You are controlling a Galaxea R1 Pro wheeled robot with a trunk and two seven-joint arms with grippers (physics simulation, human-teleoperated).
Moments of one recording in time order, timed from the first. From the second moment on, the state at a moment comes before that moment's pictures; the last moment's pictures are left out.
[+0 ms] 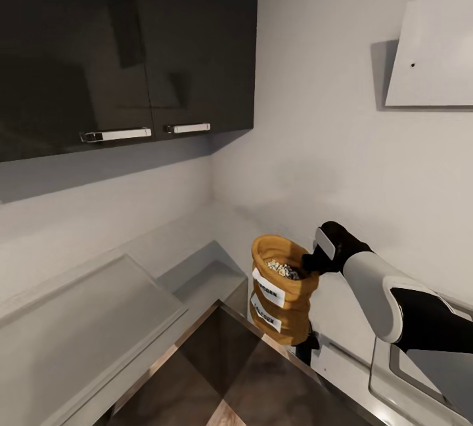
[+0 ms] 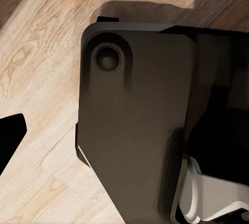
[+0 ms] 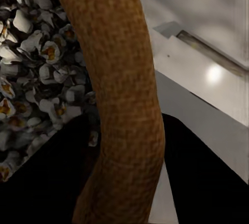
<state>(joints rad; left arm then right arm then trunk) -0.01 -0.04 0.08 -0.12 0.01 0.00 0.04 -1.21 -0.01 -0.15 -0.24 0.01 1.01 -0.15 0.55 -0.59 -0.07</state>
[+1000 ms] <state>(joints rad) -0.01 -0.04 0.08 -0.12 0.01 0.00 0.04 -1.21 -0.01 -0.15 -0.24 0.01 1.01 -0.15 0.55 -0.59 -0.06</state>
